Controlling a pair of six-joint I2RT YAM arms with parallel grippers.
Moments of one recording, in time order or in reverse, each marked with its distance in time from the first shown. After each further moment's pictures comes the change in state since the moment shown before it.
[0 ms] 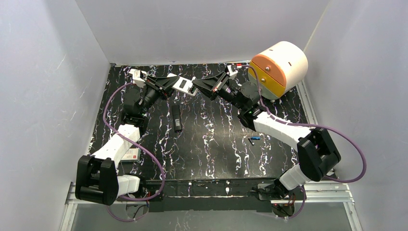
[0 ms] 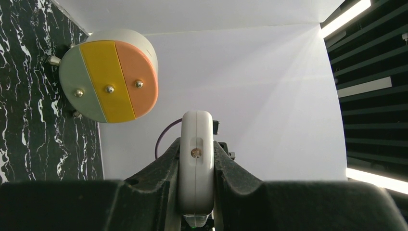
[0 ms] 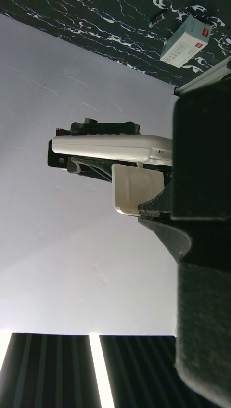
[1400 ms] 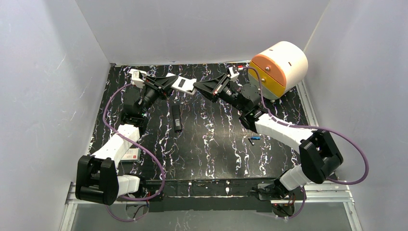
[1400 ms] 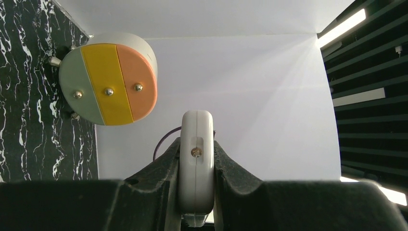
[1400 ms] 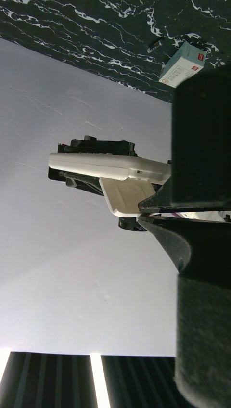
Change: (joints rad) left arm 0.003 0.000 0.000 -0.011 -0.003 -0.029; right arm 0.005 -0.017 -0.034 -0.018 0.020 -0.062
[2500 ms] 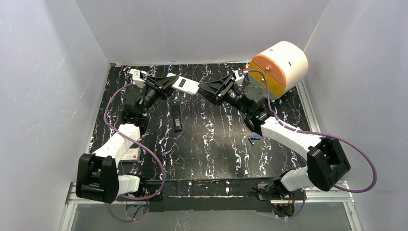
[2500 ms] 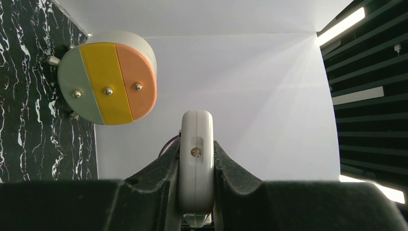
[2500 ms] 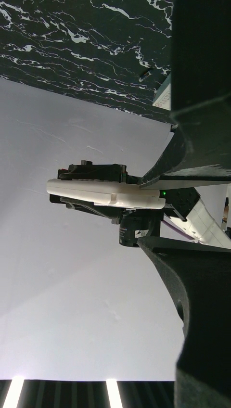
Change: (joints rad) left arm 0.000 0.017 -0.001 0.025 -0.006 -0.005; right arm -0.015 -0.096 -0.048 -0.153 0.034 -0.058
